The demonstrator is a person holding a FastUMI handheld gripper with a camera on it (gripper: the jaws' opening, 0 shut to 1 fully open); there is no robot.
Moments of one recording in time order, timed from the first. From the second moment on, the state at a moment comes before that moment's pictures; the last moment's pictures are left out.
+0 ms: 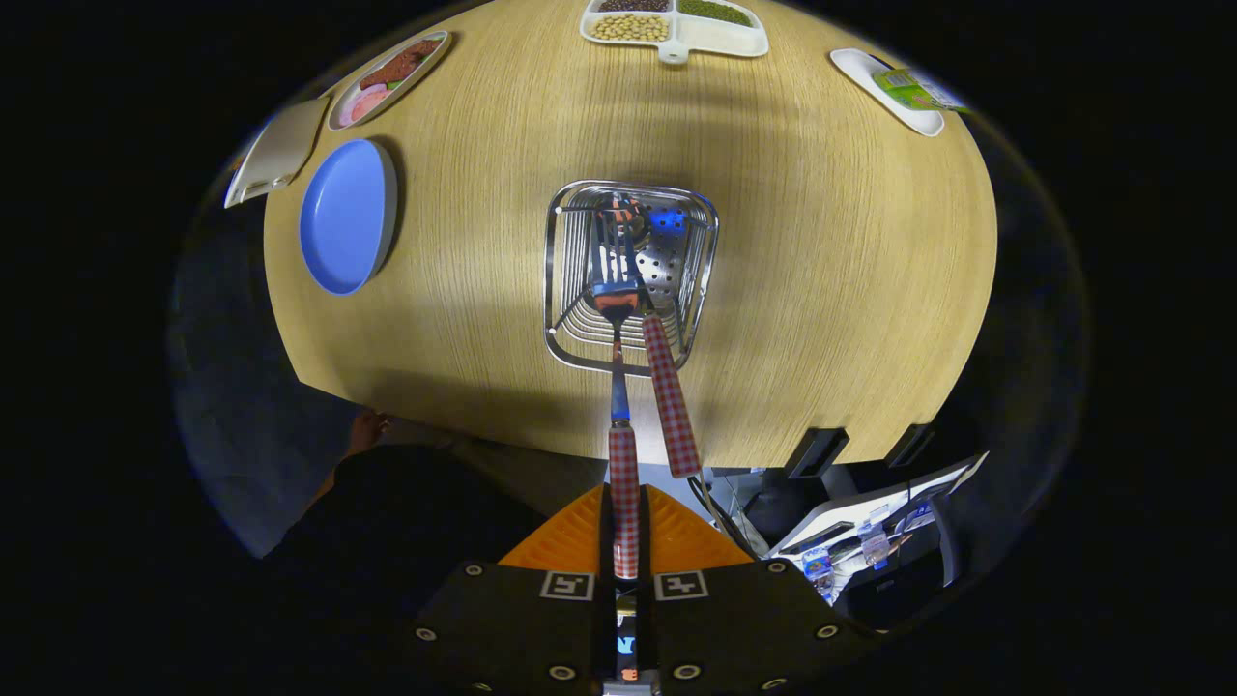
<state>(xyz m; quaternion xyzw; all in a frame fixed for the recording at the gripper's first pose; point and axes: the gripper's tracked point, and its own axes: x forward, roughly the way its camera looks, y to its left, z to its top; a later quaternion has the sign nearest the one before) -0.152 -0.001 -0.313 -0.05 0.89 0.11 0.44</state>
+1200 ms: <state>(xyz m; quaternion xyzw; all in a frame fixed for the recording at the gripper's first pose) -0.090 0.047 -0.293 0.02 0.80 0.14 0.58</state>
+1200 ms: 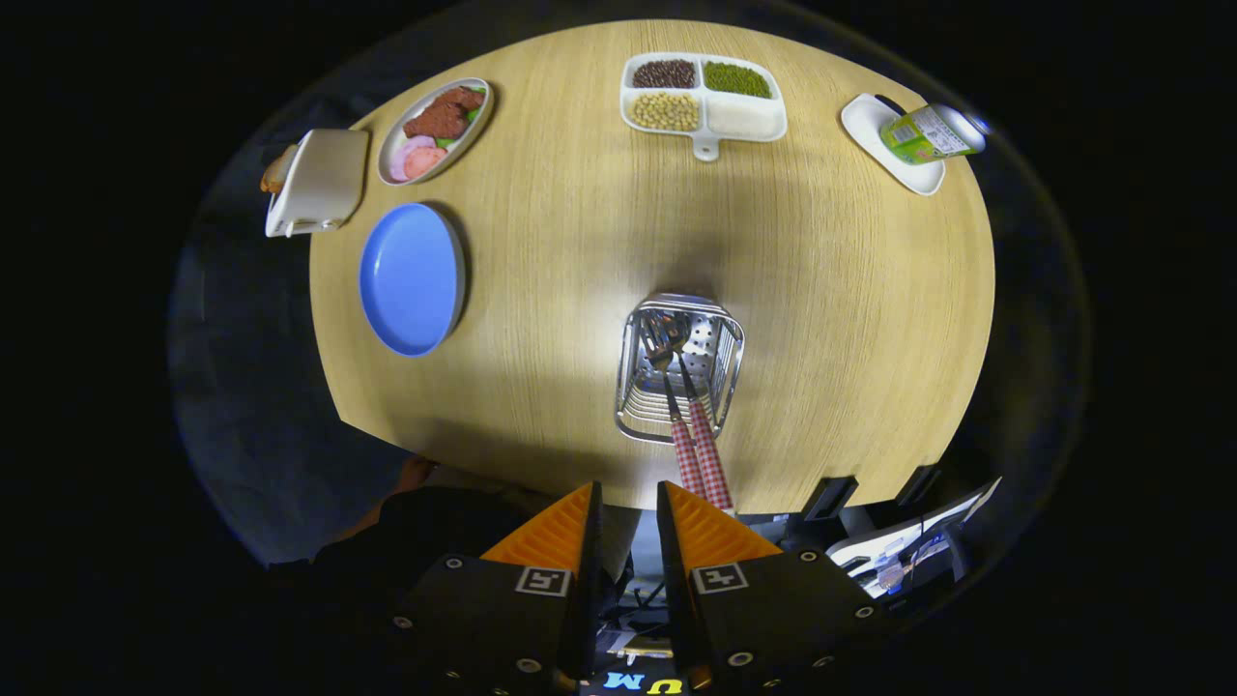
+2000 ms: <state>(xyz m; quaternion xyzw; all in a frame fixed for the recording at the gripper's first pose) 0.048 0.030 -0.132 -0.01 0.35 0.10 0.93</state>
